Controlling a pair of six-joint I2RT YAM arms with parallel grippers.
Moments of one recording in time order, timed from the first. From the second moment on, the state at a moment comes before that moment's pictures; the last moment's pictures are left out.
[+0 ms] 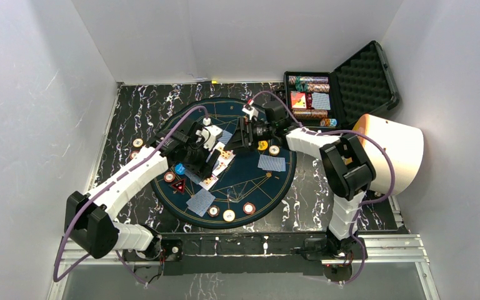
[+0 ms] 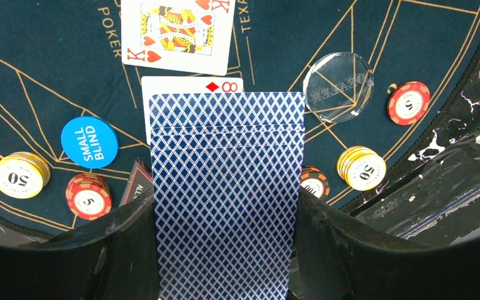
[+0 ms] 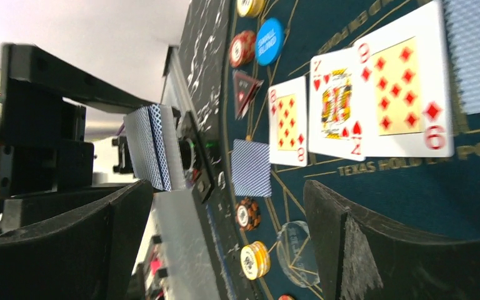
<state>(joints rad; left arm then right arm) -0.57 1.32 1.10 -0.87 0.12 0.05 0.53 1.85 1.18 0.12 -0.92 0.68</state>
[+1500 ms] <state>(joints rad) -0.60 1.32 1.11 -0.87 0.12 0.04 0.68 2.01 1.32 0.10 -1.05 0.71</state>
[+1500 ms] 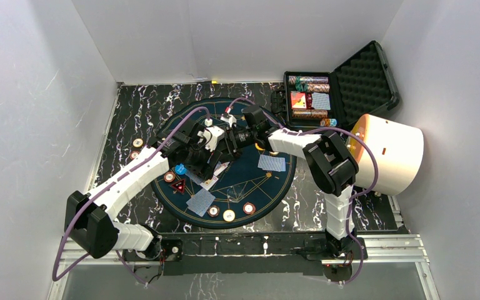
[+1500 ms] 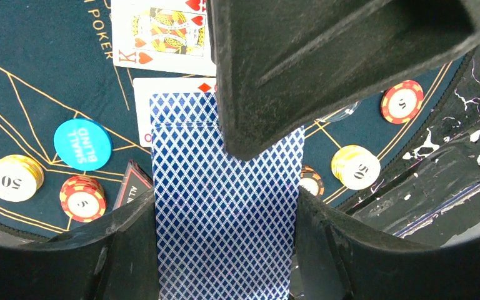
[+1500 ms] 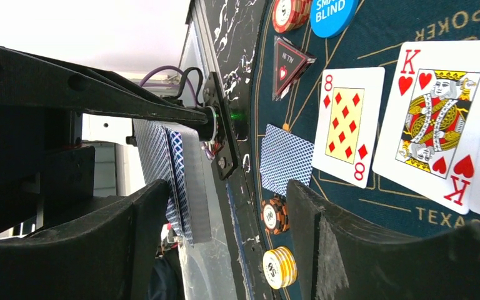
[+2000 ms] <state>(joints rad) -0.60 1.32 1.11 -0.87 0.12 0.04 0.66 1.98 1.32 0.08 -1.03 0.68</state>
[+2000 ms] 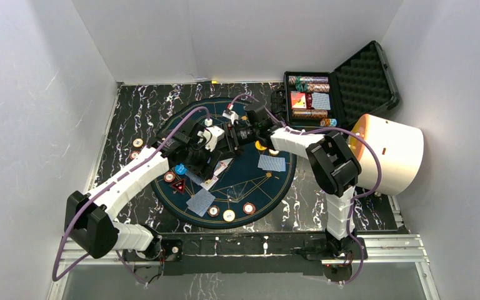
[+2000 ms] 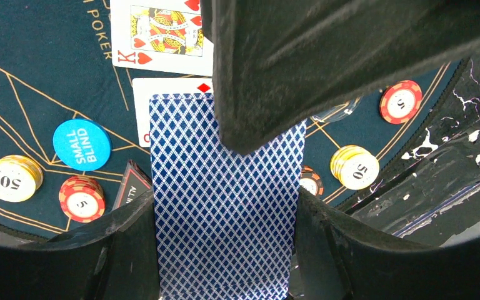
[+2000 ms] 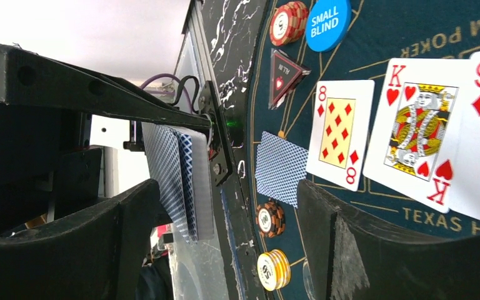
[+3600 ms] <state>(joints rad) -0.60 1.32 1.11 -0.87 0.12 0.02 0.65 1.90 1.34 -0.12 -0.95 0.57</state>
